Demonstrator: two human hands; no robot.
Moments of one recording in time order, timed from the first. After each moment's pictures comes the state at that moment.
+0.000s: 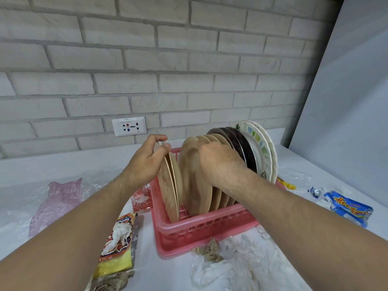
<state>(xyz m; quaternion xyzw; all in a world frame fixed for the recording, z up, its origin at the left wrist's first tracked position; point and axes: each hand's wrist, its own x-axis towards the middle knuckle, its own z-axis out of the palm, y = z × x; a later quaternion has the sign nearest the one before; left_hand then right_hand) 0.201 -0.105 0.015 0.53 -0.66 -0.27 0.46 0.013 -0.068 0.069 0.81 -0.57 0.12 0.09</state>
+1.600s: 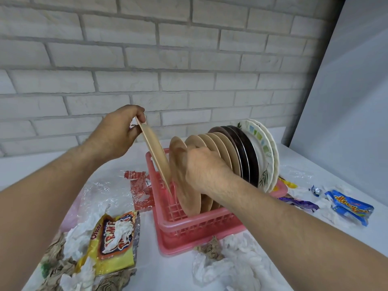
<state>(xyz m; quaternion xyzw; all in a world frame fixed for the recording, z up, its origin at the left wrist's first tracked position) 0.256 -0.108 0.080 0.53 -0.76 0.05 0.38 0.046 -0.049 0.072 0.76 -0.63 0.12 -0.09</state>
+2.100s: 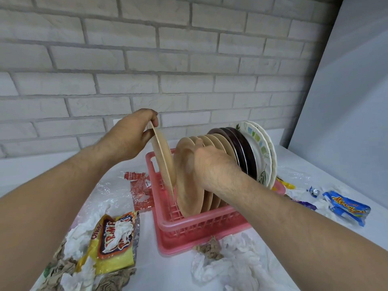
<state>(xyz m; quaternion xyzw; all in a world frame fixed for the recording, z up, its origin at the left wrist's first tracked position) 0.238 -0.113 0.080 0.51 -0.79 0.06 0.34 0.033 -0.053 0.071 0.78 -0.61 0.11 0.02</state>
